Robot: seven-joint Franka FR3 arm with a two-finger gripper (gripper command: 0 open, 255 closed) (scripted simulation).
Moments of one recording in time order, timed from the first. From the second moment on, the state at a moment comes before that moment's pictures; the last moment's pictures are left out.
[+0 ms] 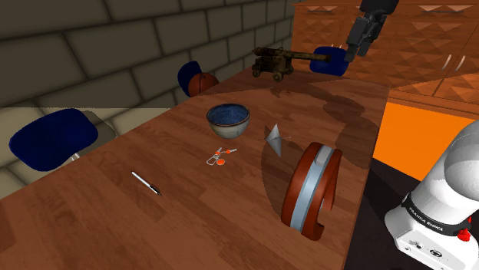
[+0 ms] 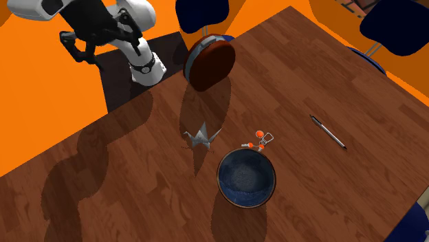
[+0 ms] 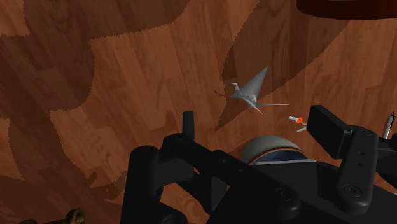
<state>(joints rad) 0.02 -0.76 -0.06 -2.27 0.03 1.60 -0.10</state>
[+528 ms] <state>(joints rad) 0.05 -0.66 0.04 -2.30 0.08 1.73 0.01</state>
